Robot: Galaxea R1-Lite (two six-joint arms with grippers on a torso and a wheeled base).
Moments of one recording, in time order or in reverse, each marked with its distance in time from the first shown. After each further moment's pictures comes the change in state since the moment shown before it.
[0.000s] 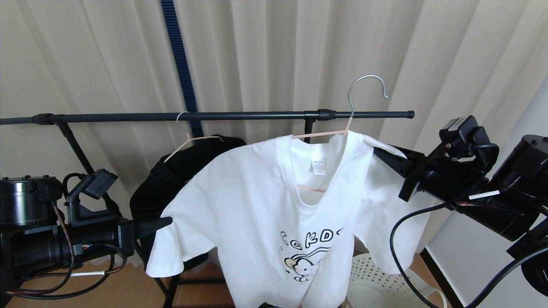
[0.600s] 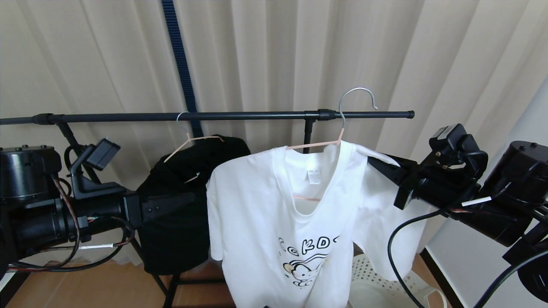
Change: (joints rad) left arm -0.088 -0.036 -0.141 0.011 0.003 -0.091; right arm 0.027 0.013 0.019 0.020 -0.001 -0.001
